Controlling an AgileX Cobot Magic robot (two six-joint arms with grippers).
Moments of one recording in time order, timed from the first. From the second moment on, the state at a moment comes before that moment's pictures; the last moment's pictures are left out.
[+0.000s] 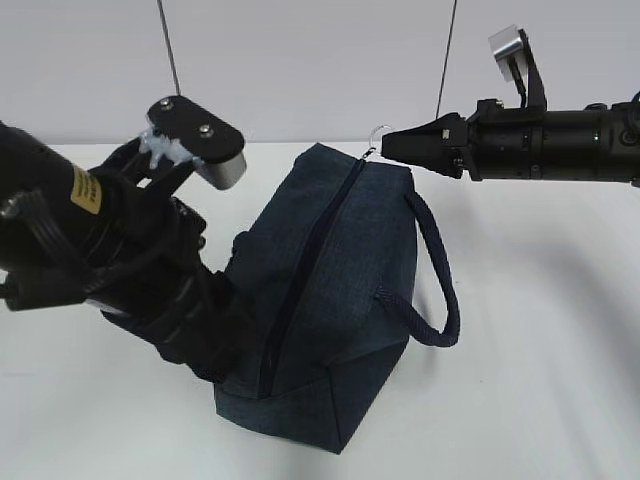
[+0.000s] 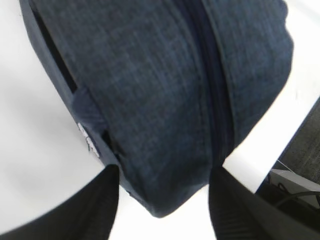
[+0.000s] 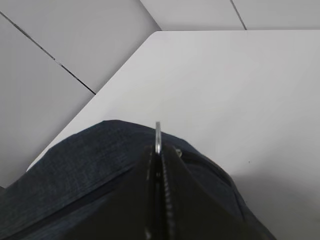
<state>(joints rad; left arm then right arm) -0.75 1.39 -0.93 -0.12 0.63 0.16 -0.02 1.96 -1.16 -1.37 -1.02 1.41</state>
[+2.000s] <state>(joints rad) -0.55 1.91 -1.72 -0.26 0.87 0.16 -0.03 1.96 -1.16 -1.37 -1.04 1.41</state>
